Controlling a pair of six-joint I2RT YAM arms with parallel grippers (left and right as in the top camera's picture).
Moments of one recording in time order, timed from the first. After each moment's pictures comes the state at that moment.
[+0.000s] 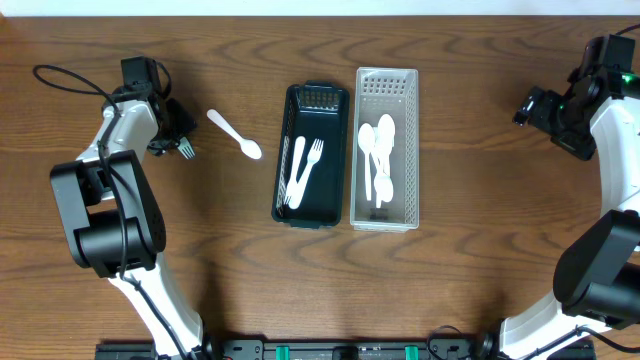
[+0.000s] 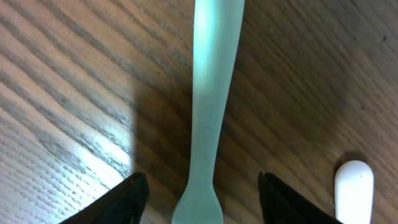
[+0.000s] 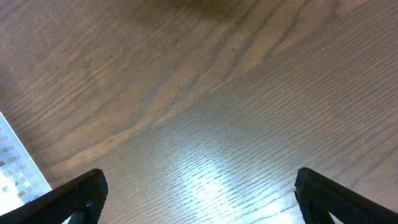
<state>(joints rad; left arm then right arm) 0.20 2.10 1.45 -0.57 -0.02 -0.51 -0.28 1.83 1.57 -1.01 -0.01 0.31</state>
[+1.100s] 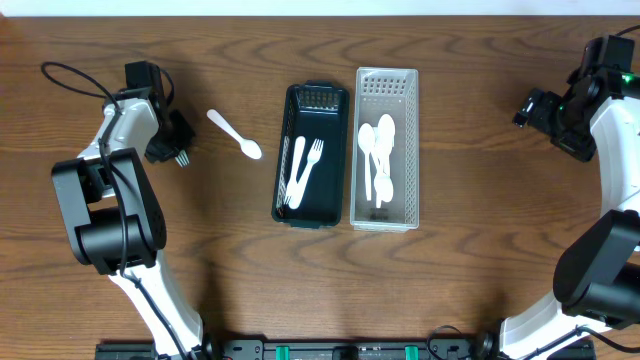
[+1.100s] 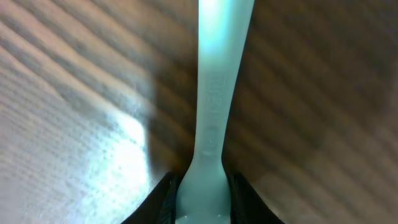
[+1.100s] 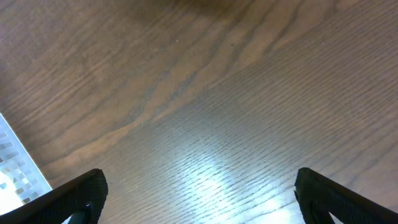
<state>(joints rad) 0.20 2.12 1.47 -0.75 -0.04 -0.39 -0.28 1.83 1.57 -1.02 -0.01 0.31</state>
